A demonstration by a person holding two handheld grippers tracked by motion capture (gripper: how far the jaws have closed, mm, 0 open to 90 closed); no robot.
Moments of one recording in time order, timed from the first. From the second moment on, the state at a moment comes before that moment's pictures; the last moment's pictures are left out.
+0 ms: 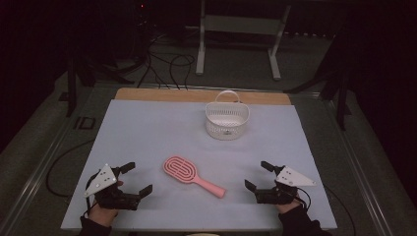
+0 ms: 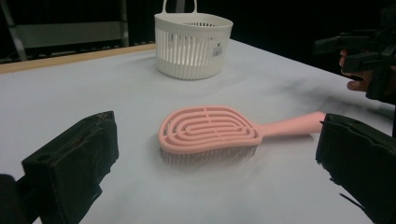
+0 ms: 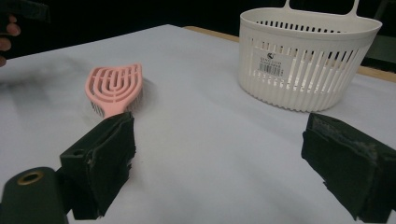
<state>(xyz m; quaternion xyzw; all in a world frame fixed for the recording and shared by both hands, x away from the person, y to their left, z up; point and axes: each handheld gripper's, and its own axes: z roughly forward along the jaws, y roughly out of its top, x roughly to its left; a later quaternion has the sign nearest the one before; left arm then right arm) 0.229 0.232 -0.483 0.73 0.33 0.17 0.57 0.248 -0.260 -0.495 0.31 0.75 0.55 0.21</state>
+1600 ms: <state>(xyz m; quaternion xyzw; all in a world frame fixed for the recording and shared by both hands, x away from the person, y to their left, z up) 0.273 0.136 -0.412 0.79 0.25 0.11 0.55 0.249 -0.260 -0.495 0.32 0.74 0.55 0.20</state>
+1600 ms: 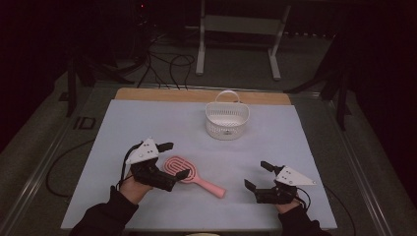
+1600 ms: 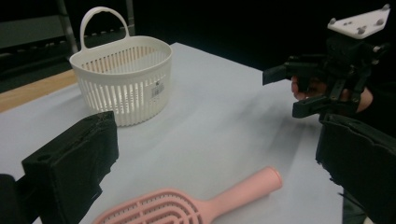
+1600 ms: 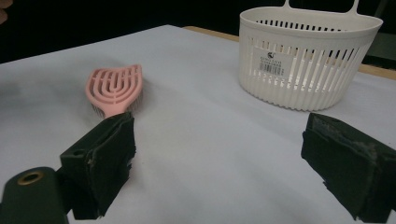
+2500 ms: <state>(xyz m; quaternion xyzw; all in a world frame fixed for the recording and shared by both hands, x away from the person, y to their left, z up) 0.279 0.063 -0.435 0.83 0.24 0.07 0.50 0.249 -0.260 -0.495 0.32 0.74 0.55 0.20</state>
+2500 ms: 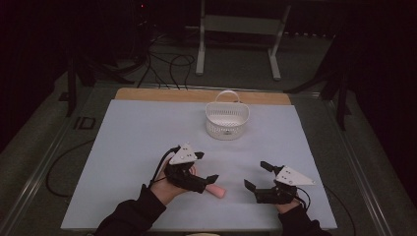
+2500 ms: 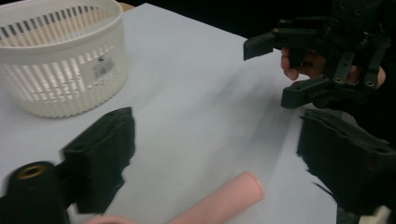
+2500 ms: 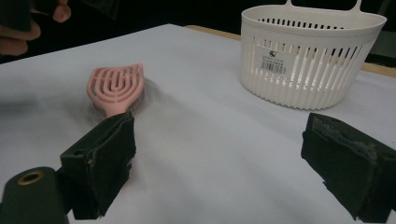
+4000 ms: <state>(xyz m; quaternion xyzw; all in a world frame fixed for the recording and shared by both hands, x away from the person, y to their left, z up) 0.291 0.011 -0.491 0.89 0.26 0.01 0.38 0.249 -0.259 -0.496 0.32 0.75 0.55 0.20</state>
